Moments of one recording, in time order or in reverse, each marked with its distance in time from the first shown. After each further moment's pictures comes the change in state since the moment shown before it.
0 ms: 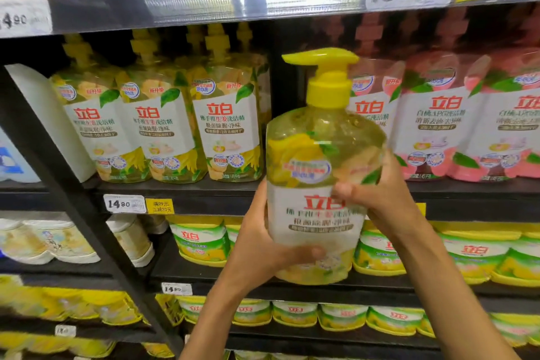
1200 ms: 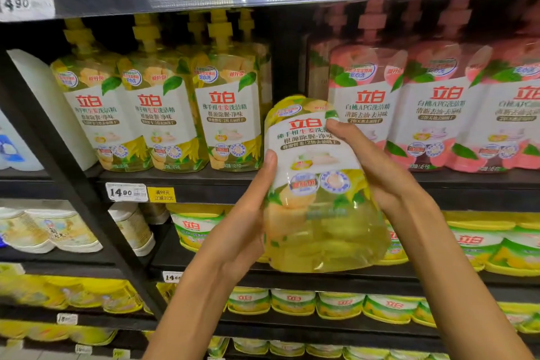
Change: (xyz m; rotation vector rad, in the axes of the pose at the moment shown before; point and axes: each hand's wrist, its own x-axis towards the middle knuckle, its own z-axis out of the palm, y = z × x) left_hand 0.012 0.049 -0.007 -0.452 0.017 -0.399; right_hand 0.025 -0.007 0.012 0.286 0.017 0.509
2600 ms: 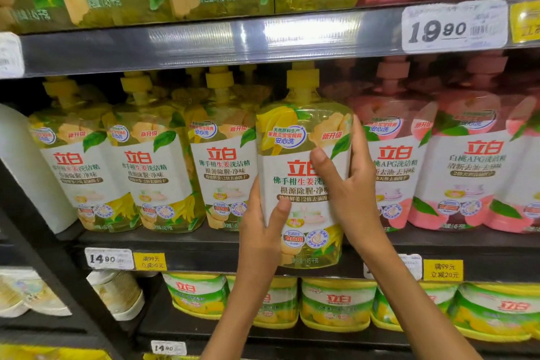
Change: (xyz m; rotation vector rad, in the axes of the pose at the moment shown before) left_hand 0.094 -0.023 -0.024 0.380 0.286 0.605; right_hand 0.081 0.009 0.018 -0.431 0.380 -0.690
